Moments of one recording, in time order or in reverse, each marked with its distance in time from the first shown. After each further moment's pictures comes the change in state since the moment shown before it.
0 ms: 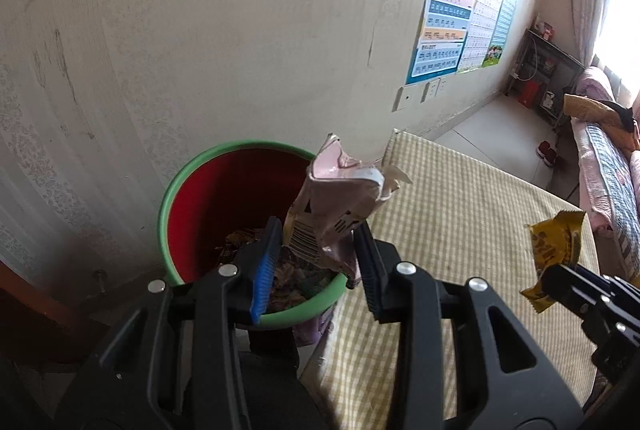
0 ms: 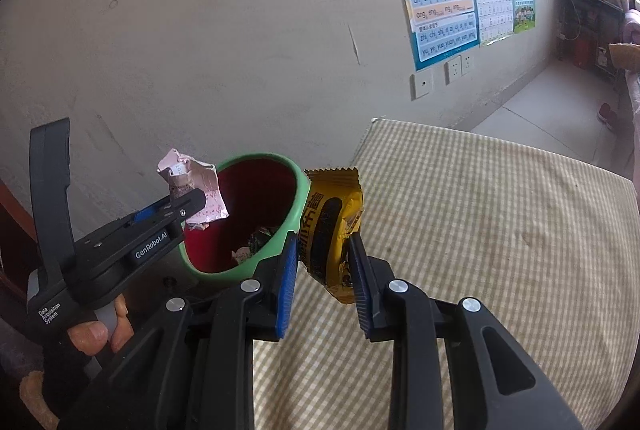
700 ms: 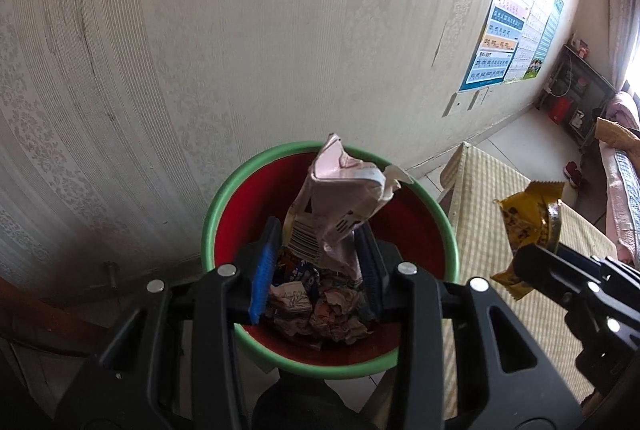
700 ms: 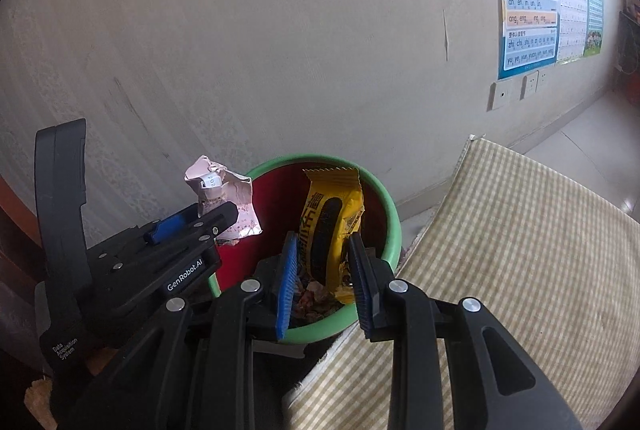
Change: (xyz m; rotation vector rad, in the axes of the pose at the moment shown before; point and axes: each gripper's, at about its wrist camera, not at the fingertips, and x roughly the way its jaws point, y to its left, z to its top) left arm 0.054 0.071 0.017 -0.092 0.044 0.063; right arm 0.107 0.075 0.038 -0.149 0.090 0.102
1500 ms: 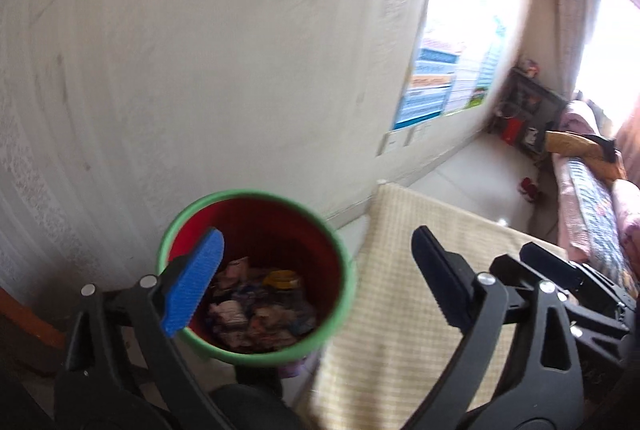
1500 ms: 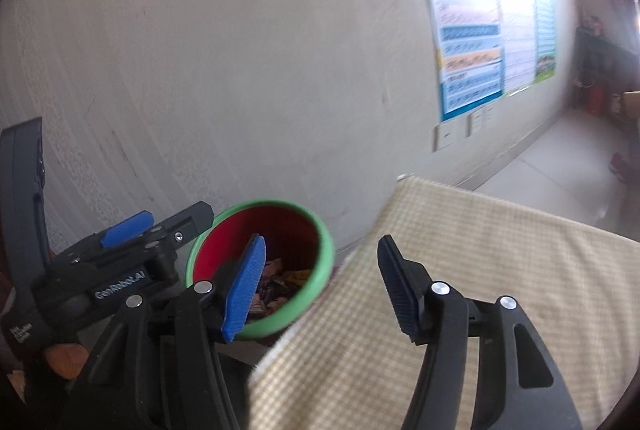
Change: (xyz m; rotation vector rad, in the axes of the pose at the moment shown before) left arm -0.103 -0.075 -0.005 0.077 -0.189 -0.178; right arm -0.117 -0.044 -0.035 0.044 -0.245 -0.119
